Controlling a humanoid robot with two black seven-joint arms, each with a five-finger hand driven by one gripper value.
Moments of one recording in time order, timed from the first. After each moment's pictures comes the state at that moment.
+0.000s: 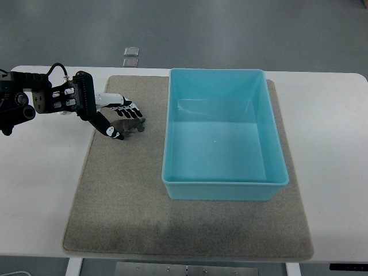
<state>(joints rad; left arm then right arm) -1.25 0.69 0.19 -1.07 0.96 -0.23 -0.28 0.00 0.00 0.00 0.13 -0.04 0.03 0.09</state>
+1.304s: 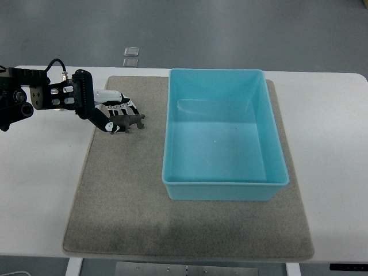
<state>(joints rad) -1.27 0.69 0.19 -1.07 1.00 -0.22 -0.27 0.00 0.00 0.00 0.13 -0.04 0.03 0.09</state>
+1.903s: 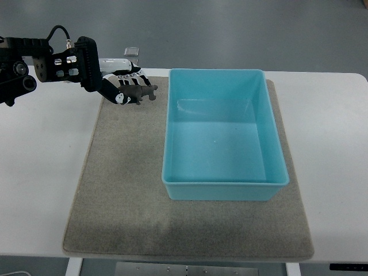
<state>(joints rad) -1.37 0.68 0.13 -1.08 1.00 -0.22 -0.27 0.00 0.00 0.00 0.13 -0.04 0.03 0.09</state>
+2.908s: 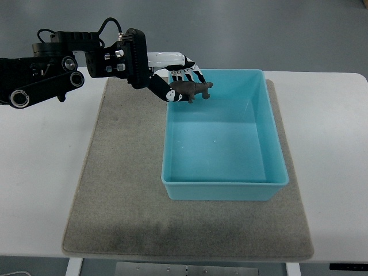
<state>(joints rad) -1.37 0.49 0.01 -1.08 1.00 -0.22 -0.28 0.00 0.00 0.00 0.13 -0.04 0.03 0.09</state>
